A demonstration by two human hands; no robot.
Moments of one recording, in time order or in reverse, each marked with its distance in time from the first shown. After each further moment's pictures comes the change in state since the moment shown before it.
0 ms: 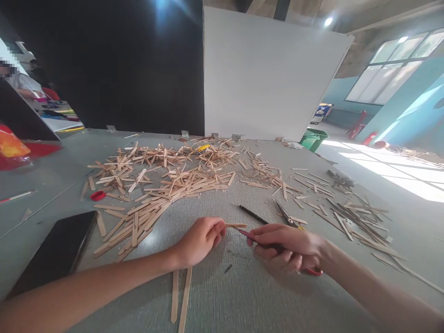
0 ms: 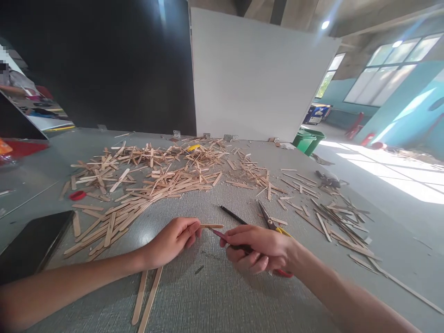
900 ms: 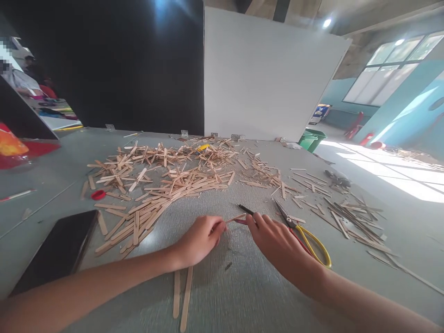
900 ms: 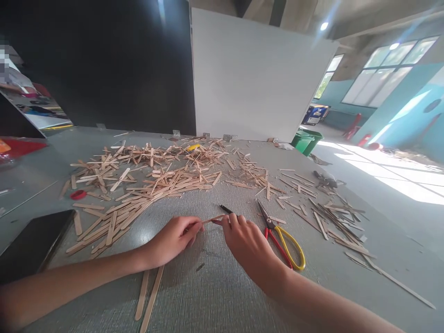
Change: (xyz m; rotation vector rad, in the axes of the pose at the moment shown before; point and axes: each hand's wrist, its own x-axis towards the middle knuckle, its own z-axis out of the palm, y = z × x) left_hand -0.002 0.005 0.001 0.051 0.013 -0.058; right_hand 0.015 0.034 0.035 -2.561 1.167 -0.372
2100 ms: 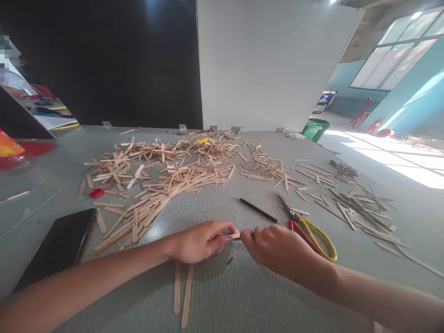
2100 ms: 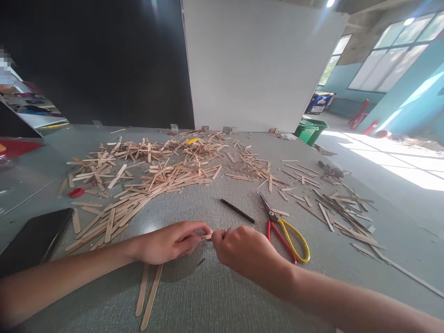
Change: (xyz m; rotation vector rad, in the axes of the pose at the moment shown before) left_hand -0.002 0.011 -0.019 -0.035 -0.489 0.024; right_hand 0.007 0.010 0.004 0.241 -0.103 -0.298
